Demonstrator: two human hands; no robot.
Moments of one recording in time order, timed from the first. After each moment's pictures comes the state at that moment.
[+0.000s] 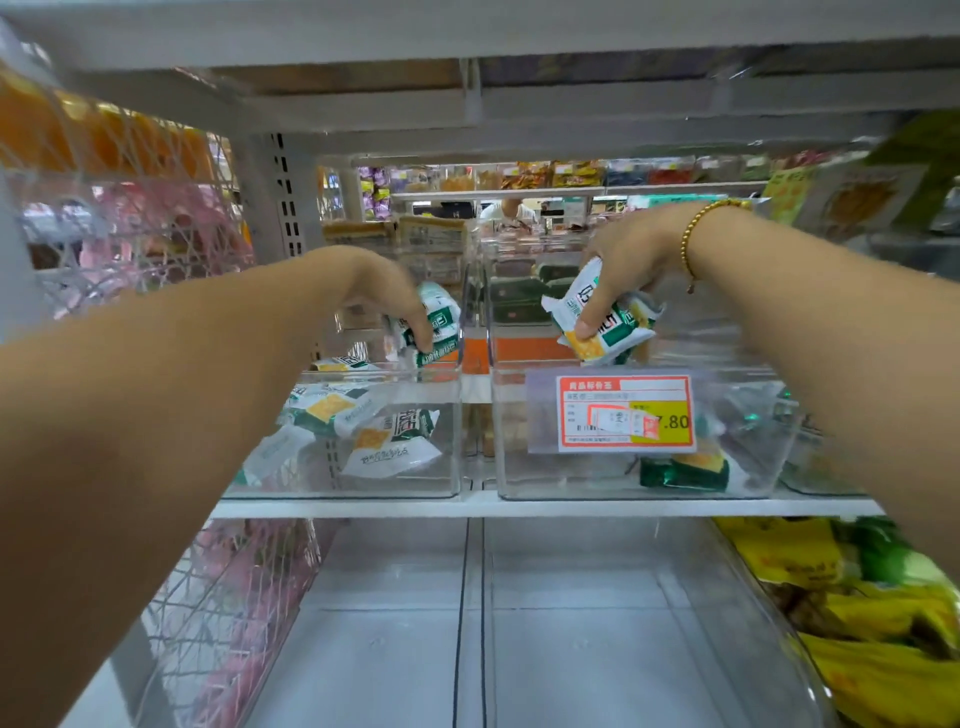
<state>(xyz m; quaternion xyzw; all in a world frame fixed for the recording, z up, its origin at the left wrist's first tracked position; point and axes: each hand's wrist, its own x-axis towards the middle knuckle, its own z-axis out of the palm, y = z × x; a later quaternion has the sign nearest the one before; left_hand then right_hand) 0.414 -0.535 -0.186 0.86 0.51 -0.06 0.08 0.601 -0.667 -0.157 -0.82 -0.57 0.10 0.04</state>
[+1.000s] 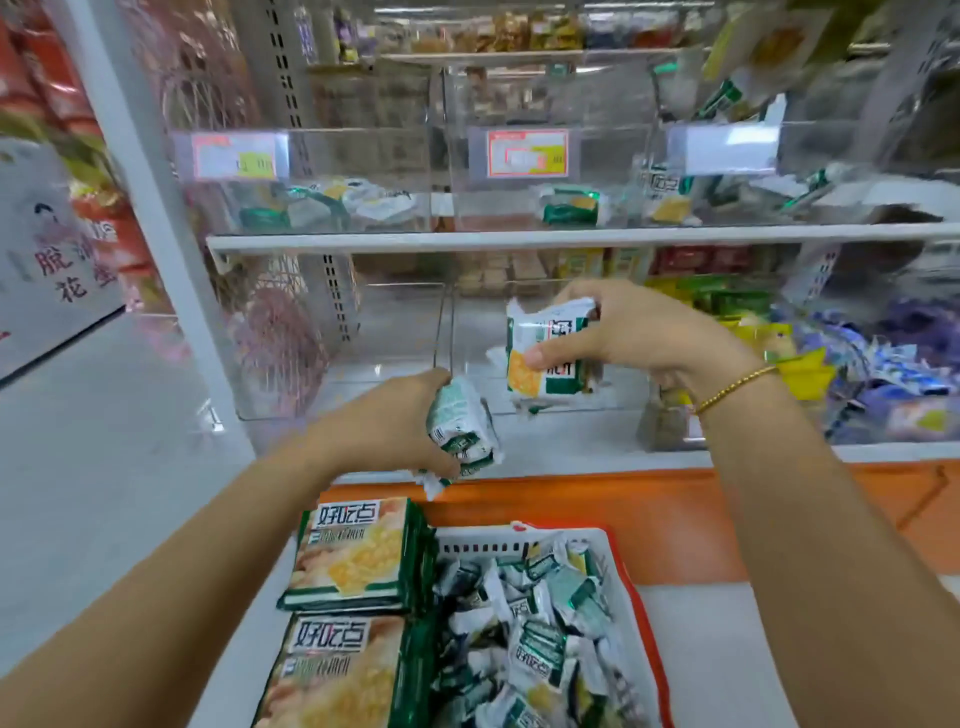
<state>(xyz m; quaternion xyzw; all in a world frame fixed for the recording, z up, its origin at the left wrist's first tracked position) 0.304 -0.837 -0.383 0.90 0.40 0.00 0.18 0.510 -0.923 -0.331 -0.69 -0.57 0.28 0.35</state>
